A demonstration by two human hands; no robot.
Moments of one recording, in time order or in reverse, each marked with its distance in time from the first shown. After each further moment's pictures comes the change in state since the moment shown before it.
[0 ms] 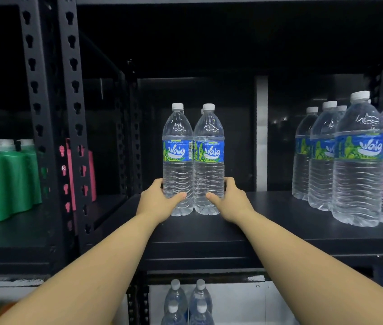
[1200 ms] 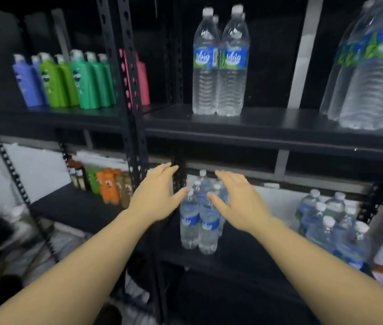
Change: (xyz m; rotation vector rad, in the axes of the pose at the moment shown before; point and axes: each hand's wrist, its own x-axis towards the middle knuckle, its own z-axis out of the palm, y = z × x) left_hand -0.348 0.005 -0.022 0.582 -0.081 -0.032; right_hand -0.283 0.100 -0.021 -0.230 -0.353 -0.486
